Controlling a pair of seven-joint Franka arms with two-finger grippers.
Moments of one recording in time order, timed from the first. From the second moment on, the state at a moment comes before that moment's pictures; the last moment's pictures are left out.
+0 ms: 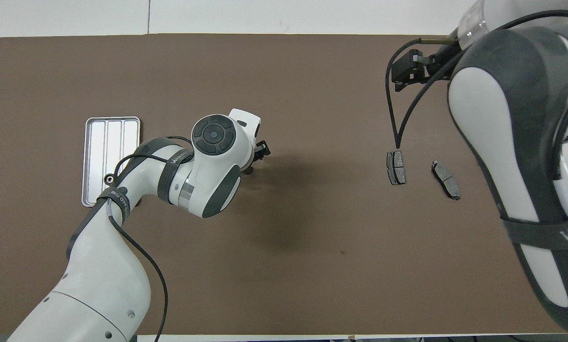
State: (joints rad) left arm -0.56 0.43 0.00 -1.84 -0.02 2.30 -0.89; right arm 0.29 0.39 -0.16 -1.09 0.13 1.50 0.20
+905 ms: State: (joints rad) left arm -0.58 0.43 -0.01 -1.84 -0.02 2.30 -0.93; right arm 0.17 0.09 -0.19 -1.52 0.05 1.57 -0.02
